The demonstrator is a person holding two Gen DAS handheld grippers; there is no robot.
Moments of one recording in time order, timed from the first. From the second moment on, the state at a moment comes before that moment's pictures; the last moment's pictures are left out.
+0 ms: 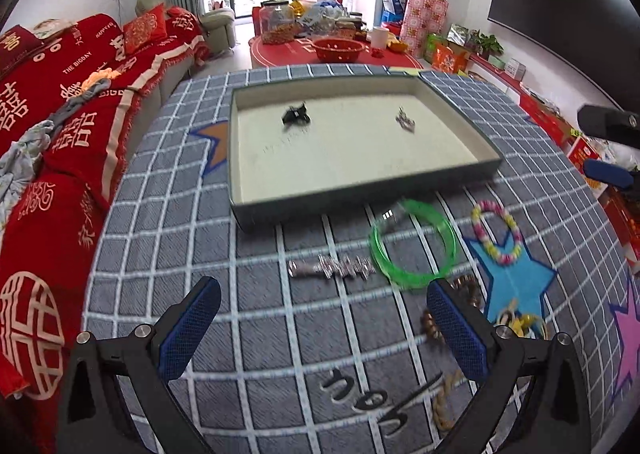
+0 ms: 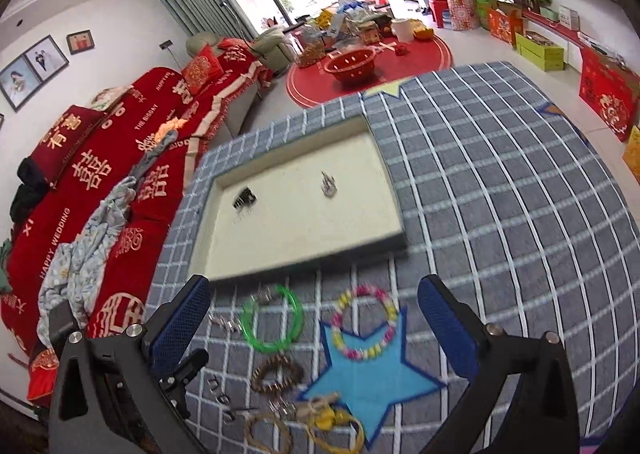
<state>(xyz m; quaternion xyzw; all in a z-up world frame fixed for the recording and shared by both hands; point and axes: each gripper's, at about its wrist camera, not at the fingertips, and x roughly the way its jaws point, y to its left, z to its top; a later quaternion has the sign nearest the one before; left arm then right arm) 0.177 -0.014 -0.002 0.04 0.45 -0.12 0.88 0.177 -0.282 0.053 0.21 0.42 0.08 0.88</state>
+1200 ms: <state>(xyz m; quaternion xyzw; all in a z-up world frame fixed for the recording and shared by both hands) 0.121 -0.038 -0.043 0.09 0.48 -0.13 0.86 0.104 -0.234 -0.041 -0.01 0.51 0.05 0.86</state>
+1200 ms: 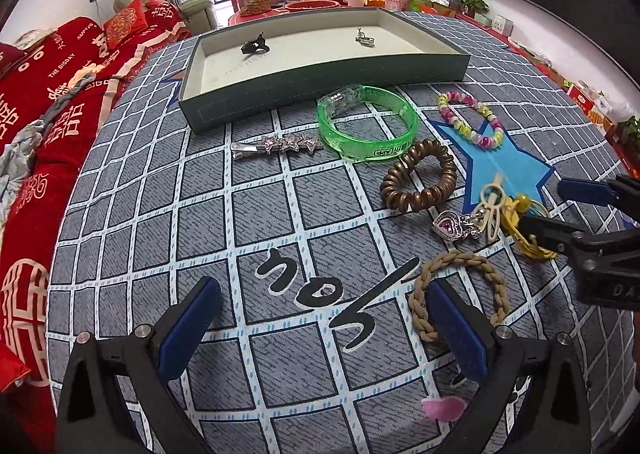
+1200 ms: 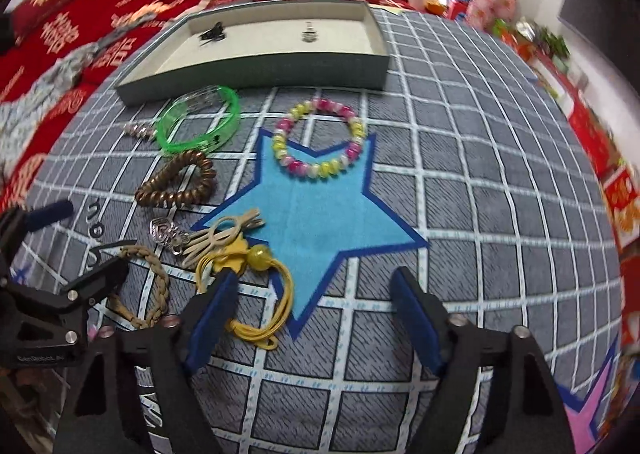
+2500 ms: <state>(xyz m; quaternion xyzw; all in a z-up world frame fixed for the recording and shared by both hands) 0.102 -0.055 -0.021 0.06 0.47 -0.25 0.85 0.101 -0.238 -0.022 0.02 0.49 0.09 0.86</state>
